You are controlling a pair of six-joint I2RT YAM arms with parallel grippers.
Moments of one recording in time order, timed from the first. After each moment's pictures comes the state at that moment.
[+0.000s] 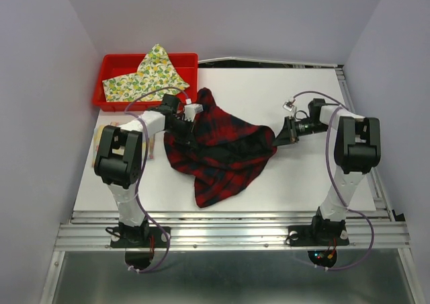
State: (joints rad) left arm -0.27 1.85 1.20 -0.53 0.59 0.11; right arm -0.08 2.01 1.30 -0.90 -1.21 -0.53
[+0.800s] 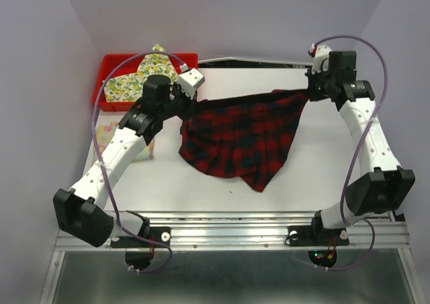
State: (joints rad) left arm -0.39 1.32 1.26 -0.39 0.31 0.17; right arm 0.04 1.51 1.55 -0.74 -0.05 -0.20
